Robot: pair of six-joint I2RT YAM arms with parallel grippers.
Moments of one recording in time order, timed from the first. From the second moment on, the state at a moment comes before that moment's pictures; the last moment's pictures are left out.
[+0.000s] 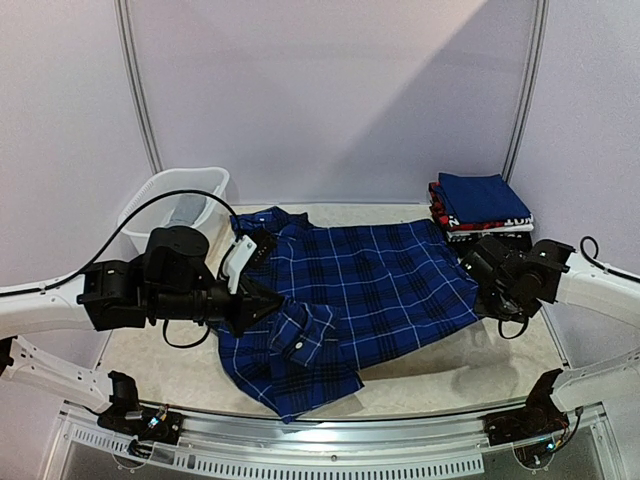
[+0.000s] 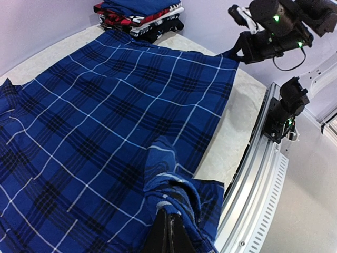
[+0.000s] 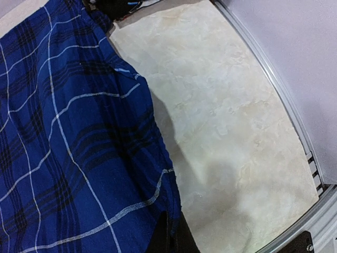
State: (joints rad) left arm -1.13 1.05 0.88 -0.33 -0.06 -0.29; right arm 0.74 1.14 0.88 -1.05 0.59 1.09
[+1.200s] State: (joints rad) left arm -1.12 1.43 1.48 -0.39 0.36 -0.21; right arm 0.74 0.83 0.73 -0.47 0.27 0.56
